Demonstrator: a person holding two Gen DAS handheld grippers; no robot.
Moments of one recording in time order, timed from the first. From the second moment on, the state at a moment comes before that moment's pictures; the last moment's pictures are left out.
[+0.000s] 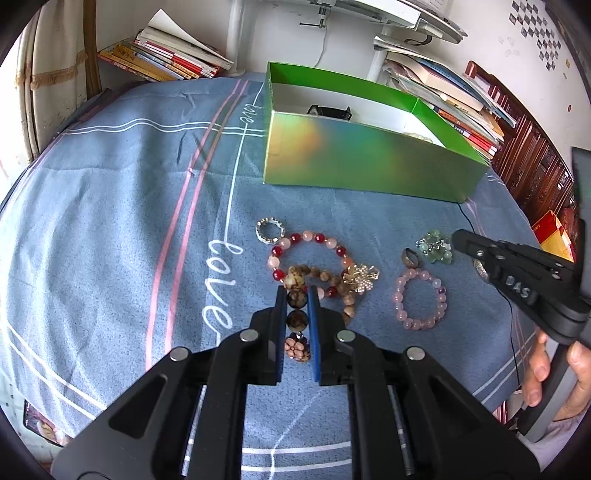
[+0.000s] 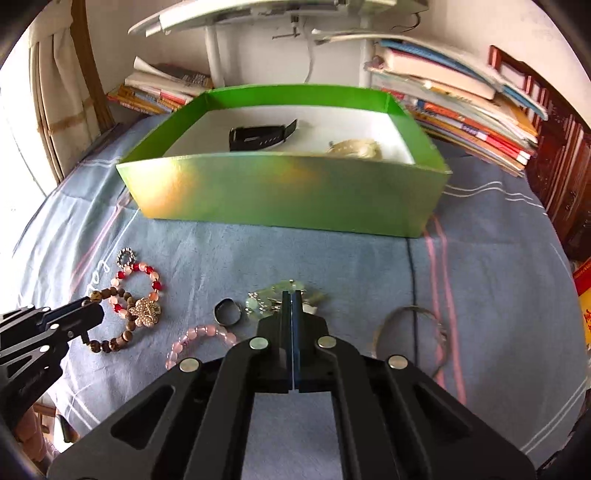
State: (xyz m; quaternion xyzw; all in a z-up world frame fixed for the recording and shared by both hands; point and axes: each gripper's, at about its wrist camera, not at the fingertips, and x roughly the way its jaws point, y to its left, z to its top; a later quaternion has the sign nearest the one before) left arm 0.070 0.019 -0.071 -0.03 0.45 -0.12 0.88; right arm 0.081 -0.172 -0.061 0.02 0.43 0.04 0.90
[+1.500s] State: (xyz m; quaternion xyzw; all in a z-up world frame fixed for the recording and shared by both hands) left arm 0.056 0.015 -0.047 -0.02 0.43 -0.13 0.89; right arm 0.065 -0.180 -0.064 0.03 0.43 0.04 0.90
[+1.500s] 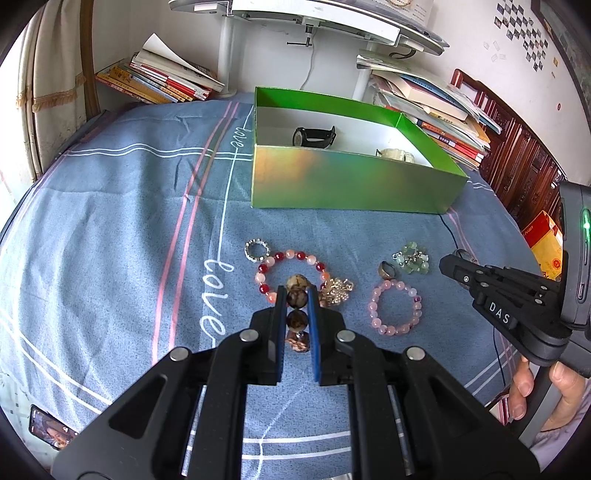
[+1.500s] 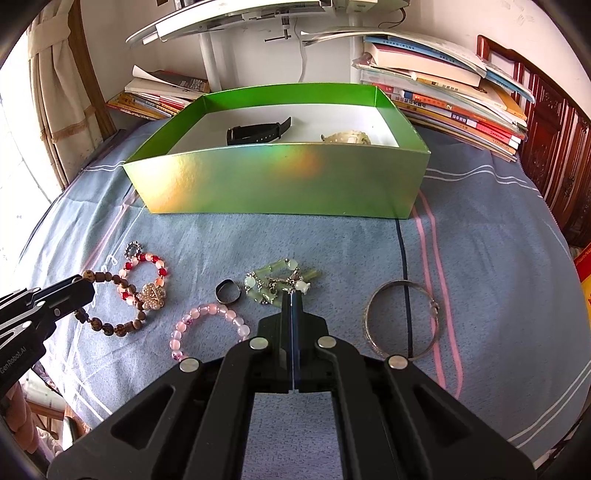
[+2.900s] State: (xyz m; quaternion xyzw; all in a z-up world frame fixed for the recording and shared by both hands) left arm 0.055 0.026 -0.013 -0.02 0.40 -0.13 0.91; right arm 0.046 -0.198 -0.029 0.05 0.39 0.03 0.92
